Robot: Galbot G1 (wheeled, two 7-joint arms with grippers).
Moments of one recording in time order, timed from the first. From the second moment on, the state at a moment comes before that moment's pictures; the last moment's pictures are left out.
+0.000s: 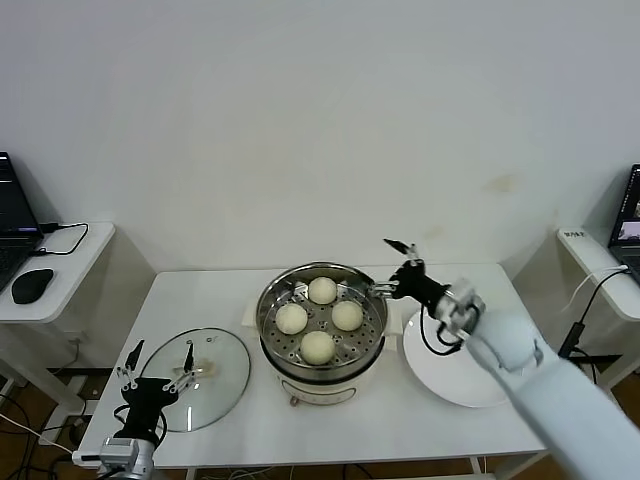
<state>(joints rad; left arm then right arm) 1.64 -1.19 -0.61 -2.04 -0.11 -0.03 -0.18 -0.89 0.91 0.20 1.80 0.41 -0.04 -0.23</state>
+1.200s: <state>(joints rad) 1.58 -1.18 -0.62 -1.69 1.10 -0.13 -0.28 -1.56 1.43 0.83 1.82 0.20 0.10 -0.11</state>
